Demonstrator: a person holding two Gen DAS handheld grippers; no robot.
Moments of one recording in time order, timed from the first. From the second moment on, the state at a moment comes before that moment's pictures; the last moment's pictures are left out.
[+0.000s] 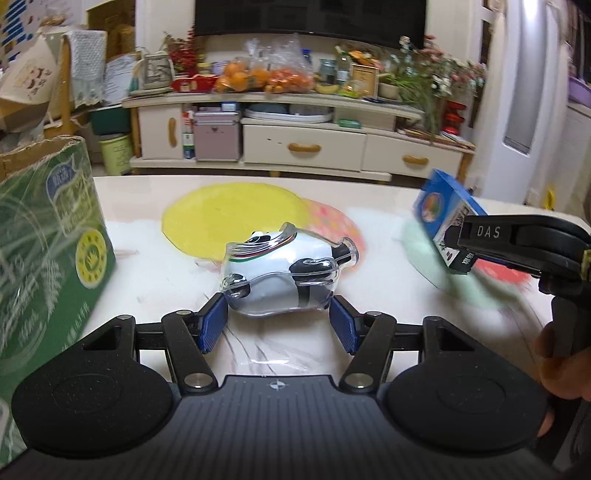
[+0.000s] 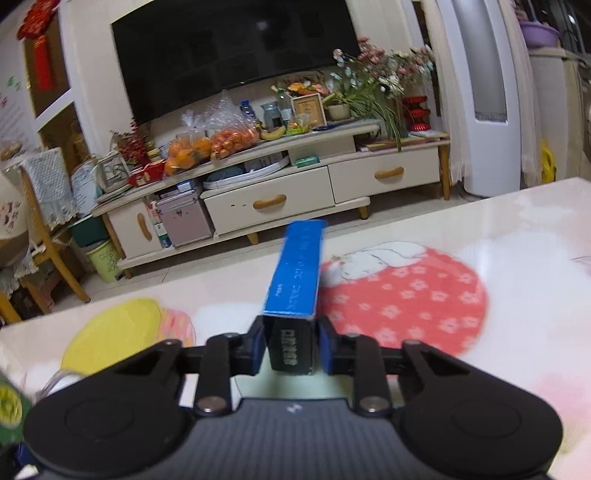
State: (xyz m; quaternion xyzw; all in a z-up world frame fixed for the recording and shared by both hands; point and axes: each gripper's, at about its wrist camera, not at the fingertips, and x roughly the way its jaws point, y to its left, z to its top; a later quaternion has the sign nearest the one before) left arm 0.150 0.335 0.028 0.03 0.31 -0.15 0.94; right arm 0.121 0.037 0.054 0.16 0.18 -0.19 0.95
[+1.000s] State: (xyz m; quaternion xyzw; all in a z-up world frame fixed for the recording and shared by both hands) left arm -0.012 0.379 0.026 0.09 0.36 -0.21 0.90; right arm -0.116 0.125 0.029 0.12 0.23 -0.11 0.96
